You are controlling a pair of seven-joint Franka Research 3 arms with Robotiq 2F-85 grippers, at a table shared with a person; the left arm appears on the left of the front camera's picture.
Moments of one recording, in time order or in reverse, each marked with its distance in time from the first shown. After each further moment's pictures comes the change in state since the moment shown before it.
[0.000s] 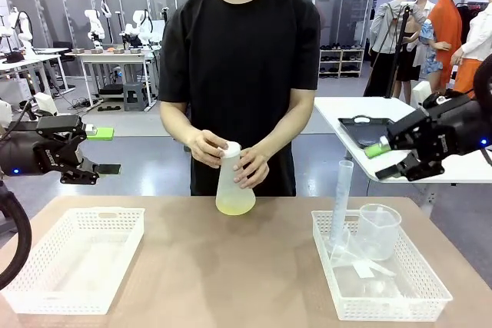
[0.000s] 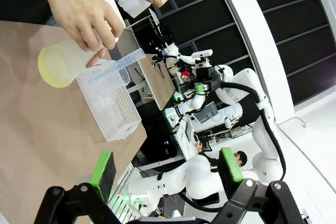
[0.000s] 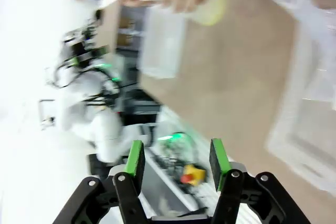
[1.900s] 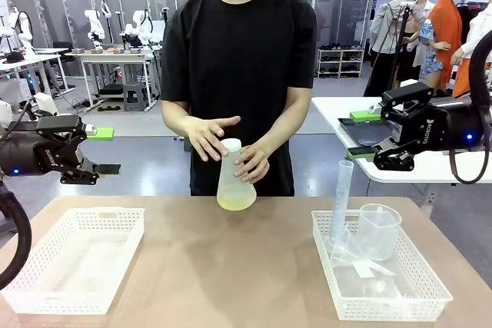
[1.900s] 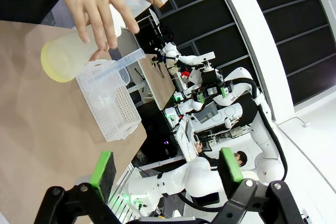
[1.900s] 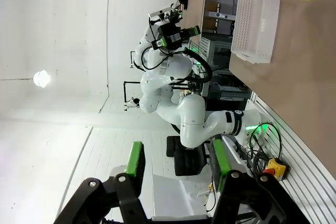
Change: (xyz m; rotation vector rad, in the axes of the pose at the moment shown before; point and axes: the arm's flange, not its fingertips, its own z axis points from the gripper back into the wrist) left arm 0.000 0.000 0.000 0.000 0.000 0.000; right arm -0.011 0.016 -0.028 0.373 0.085 -0.119
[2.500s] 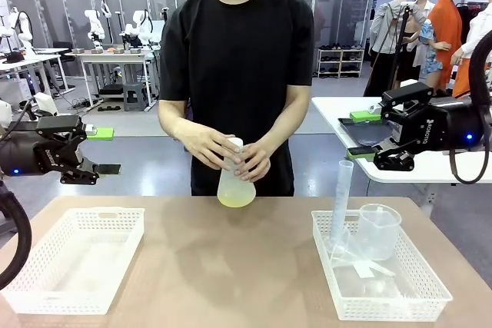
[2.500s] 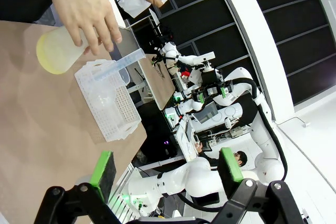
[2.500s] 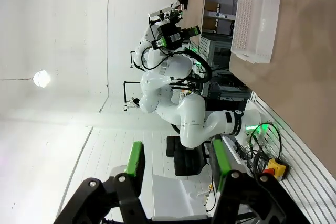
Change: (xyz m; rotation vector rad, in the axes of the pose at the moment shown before) left arm 0.000 0.000 0.000 0.000 0.000 0.000; right arm 0.000 0.000 0.000 0.000 0.000 0.000
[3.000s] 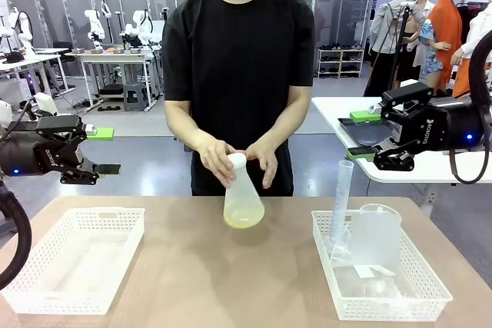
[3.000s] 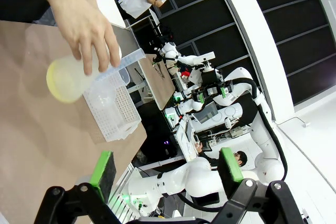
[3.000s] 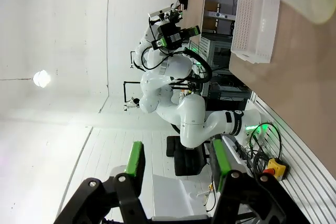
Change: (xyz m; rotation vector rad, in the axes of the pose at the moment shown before) left arm 0.000 0.000 0.000 0.000 0.000 0.000; right arm 0.000 0.000 0.000 0.000 0.000 0.000
